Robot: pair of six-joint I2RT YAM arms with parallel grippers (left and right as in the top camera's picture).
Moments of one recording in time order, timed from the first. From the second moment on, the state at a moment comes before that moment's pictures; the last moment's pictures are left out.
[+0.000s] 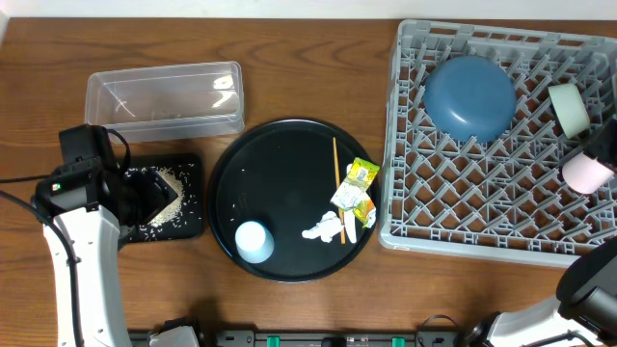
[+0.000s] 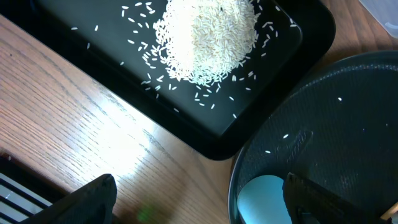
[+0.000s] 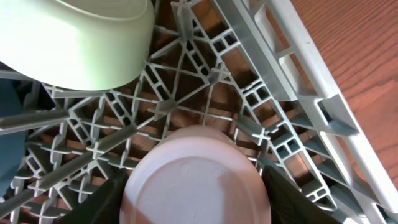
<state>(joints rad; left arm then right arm) 0.32 1.25 1.11 -1.21 0.02 -0.46 -0.61 1.78 1.52 -0.92 0.03 0.07</state>
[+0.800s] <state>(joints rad) 0.32 1.25 1.11 -1.21 0.02 -0.46 -0.61 1.78 1.52 -0.92 0.02 0.08</state>
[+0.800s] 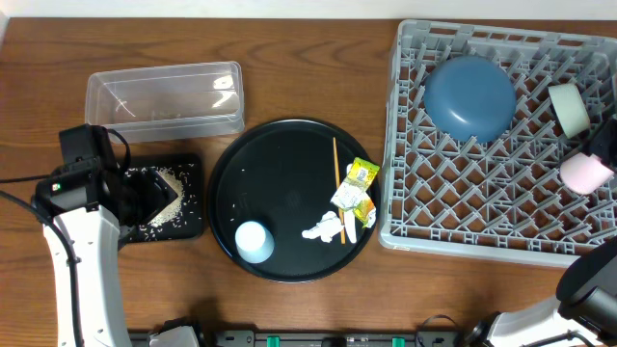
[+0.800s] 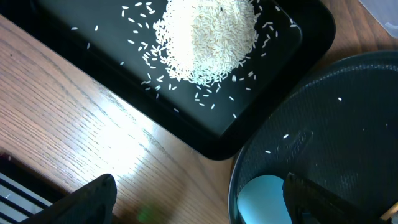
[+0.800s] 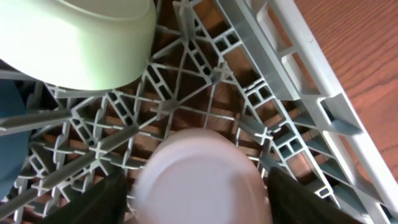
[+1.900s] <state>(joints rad) 0.32 1.25 1.11 -1.21 0.02 -0.46 0.28 1.58 1.53 -1.10 -0.25 -0.05</state>
